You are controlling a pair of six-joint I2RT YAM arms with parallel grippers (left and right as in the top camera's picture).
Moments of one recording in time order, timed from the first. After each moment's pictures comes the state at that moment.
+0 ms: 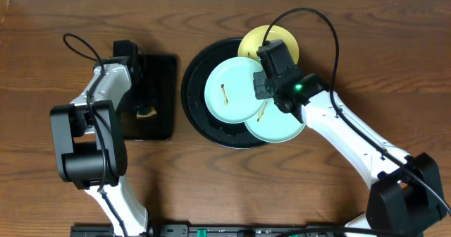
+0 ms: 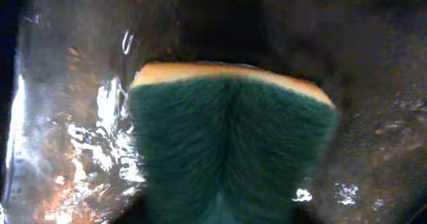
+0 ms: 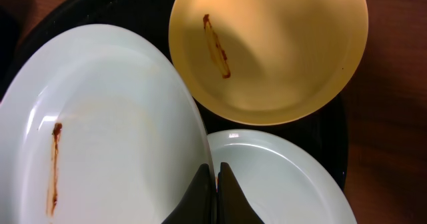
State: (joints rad) left arm 0.10 2.00 1.30 -0.77 -0.01 -0.28; right arm 0.54 1.70 1.27 -0.52 0.17 0.35
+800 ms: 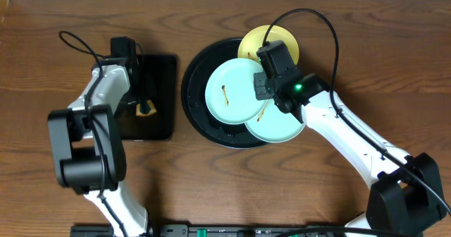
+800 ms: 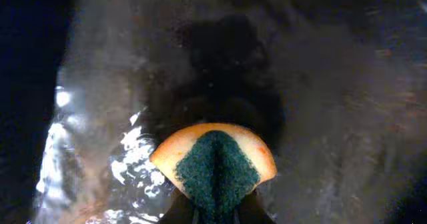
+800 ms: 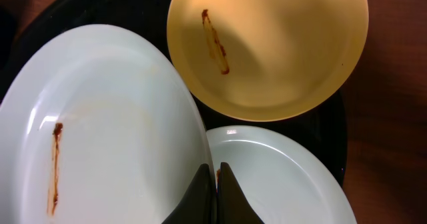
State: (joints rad) left arm 0.10 1.94 1.29 -0.68 -0.02 -0.25; right arm 0.54 1.70 1.27 -0.53 0.17 0.35
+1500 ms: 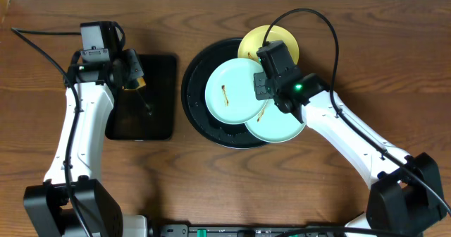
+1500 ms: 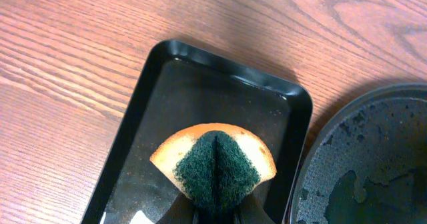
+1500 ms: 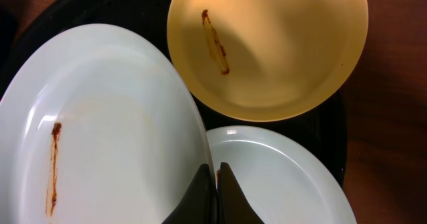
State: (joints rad) left arm 0.10 1.58 1.29 -0.66 0.00 -0.24; right arm 0.54 1.70 1.27 -0.53 0.17 0.35
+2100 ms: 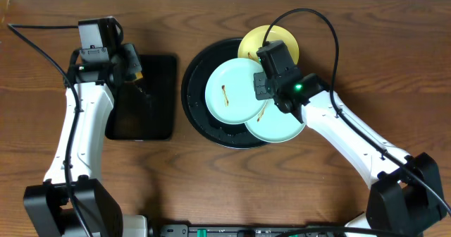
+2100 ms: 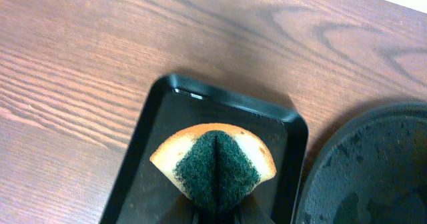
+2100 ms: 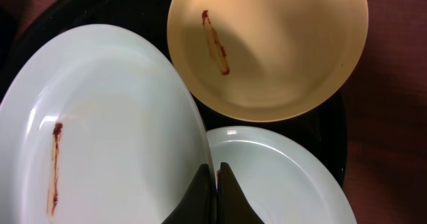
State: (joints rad) left arm 0.10 1.58 1.29 -0.55 -0.03 -0.20; right arm 0.54 1.70 1.27 -0.53 0.17 0.35
